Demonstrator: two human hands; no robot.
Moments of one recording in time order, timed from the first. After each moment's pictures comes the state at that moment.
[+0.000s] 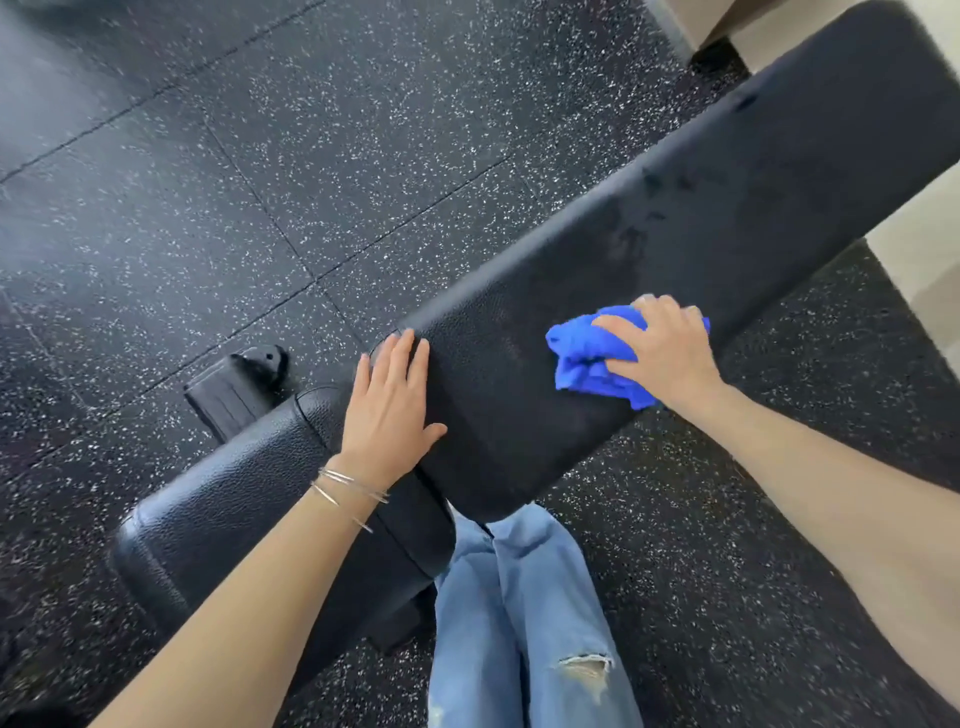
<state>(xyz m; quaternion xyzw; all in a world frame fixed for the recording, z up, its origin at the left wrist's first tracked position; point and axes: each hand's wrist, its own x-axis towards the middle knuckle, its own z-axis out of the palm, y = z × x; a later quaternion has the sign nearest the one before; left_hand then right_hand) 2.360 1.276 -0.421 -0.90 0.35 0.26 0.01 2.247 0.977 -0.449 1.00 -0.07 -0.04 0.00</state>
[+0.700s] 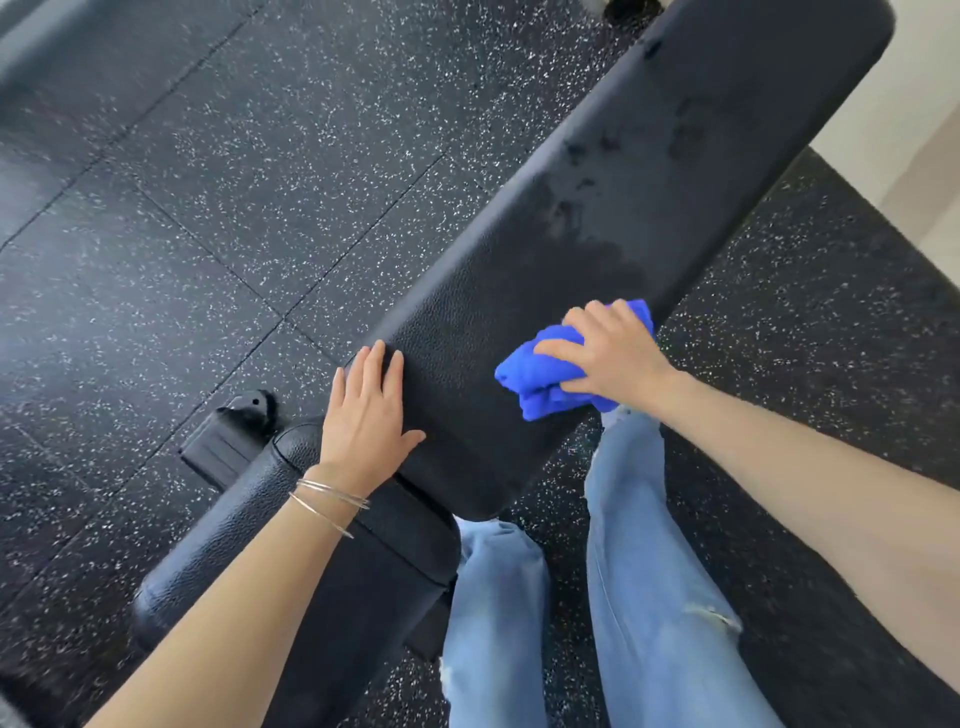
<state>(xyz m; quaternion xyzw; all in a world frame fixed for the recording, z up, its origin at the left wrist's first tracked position) 2.373 1.265 -0.423 -0.87 0.41 0.26 0.04 2.226 1.005 -0.444 1.00 -0.01 -0.07 0.01</state>
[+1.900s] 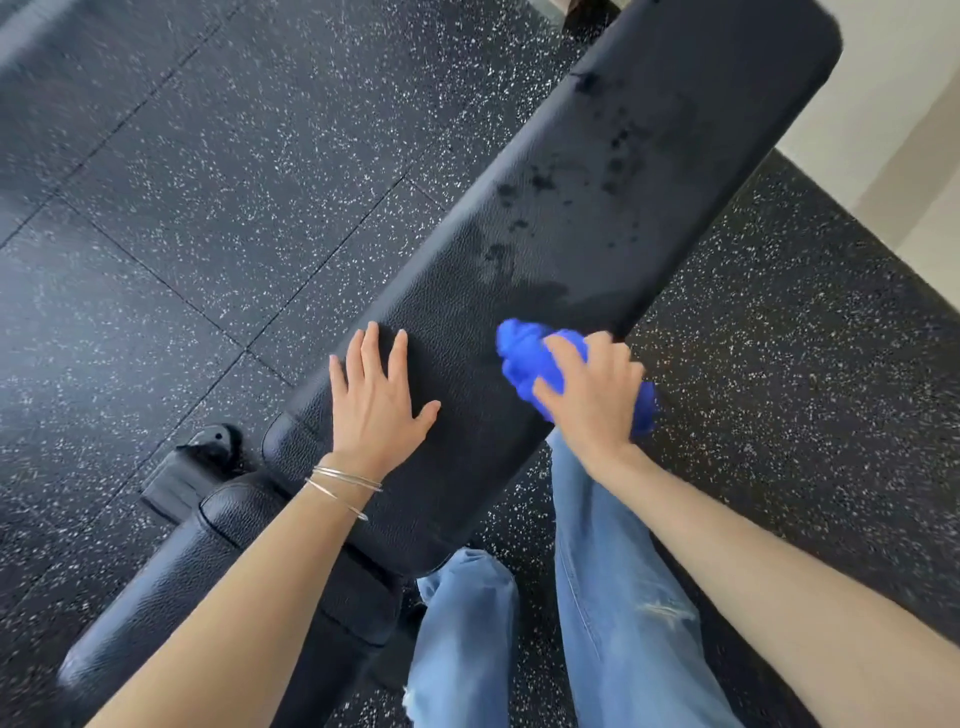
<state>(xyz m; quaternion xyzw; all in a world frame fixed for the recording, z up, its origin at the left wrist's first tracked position) 2.363 1.156 -0.438 -0.90 0.38 0.22 -0.01 2.207 0.993 -0.445 0.91 -0.40 0.00 -0.08</state>
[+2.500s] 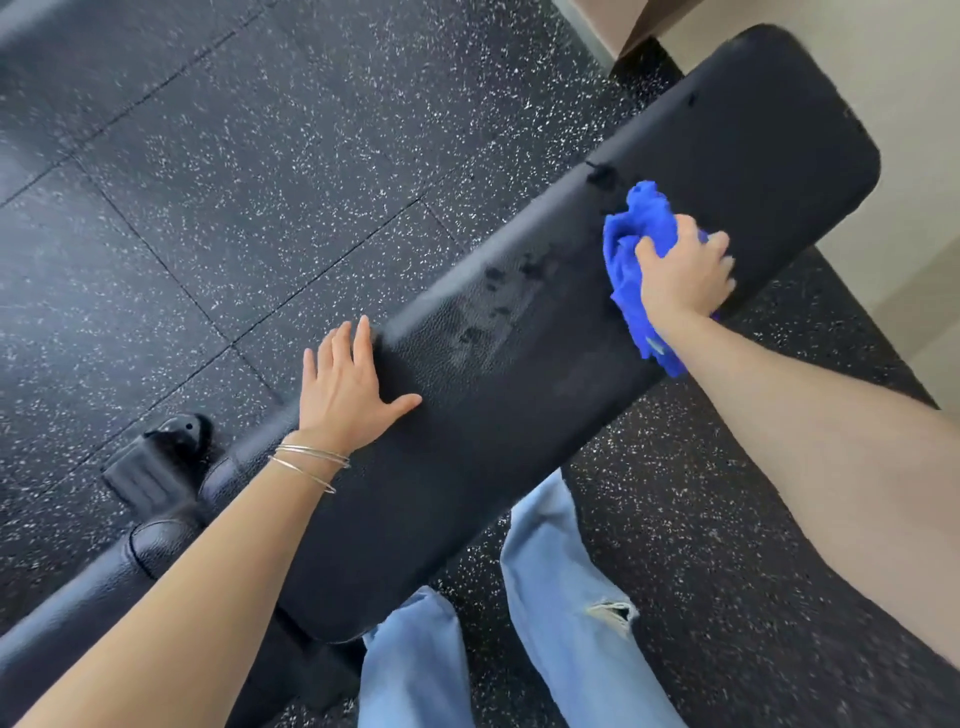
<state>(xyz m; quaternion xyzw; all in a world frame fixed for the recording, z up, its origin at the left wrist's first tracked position) 2.414 1.075 -0.444 -0.93 0.28 0.26 -0.01 2.318 0.747 -0.444 0.83 -0.56 -0.03 -0.09</state>
